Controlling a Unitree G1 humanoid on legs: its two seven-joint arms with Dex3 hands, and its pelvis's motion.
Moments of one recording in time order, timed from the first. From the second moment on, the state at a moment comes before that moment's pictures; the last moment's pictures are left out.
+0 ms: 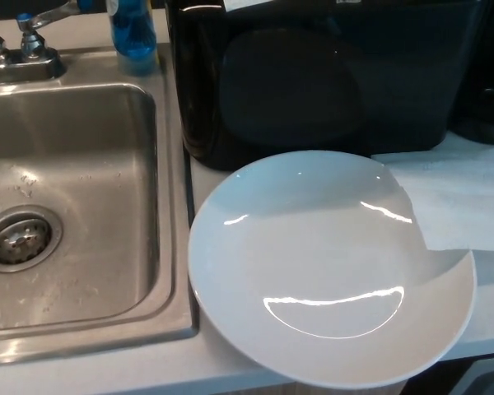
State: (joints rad) left_arm 0.29 0.18 0.38 1.24 -0.10 -0.43 0.15; right_arm 0.40 0.11 -0.83 0.84 -0.33 -0.38 0.10
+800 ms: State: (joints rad) left_arm 0.24 0.16 0.48 1.05 -0.18 -0.47 0.08; right_arm 0.42 0.09 -0.47 0.76 -0.18 -0.67 -0.16
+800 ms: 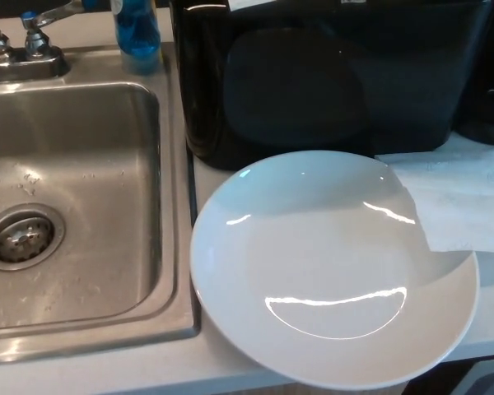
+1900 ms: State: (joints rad) left_arm 0.23 0.17 0.46 1.12 -0.21 -0.48 0.03; right_arm 0.44 0.09 -0.30 0.81 -0.08 -0.80 -0.26
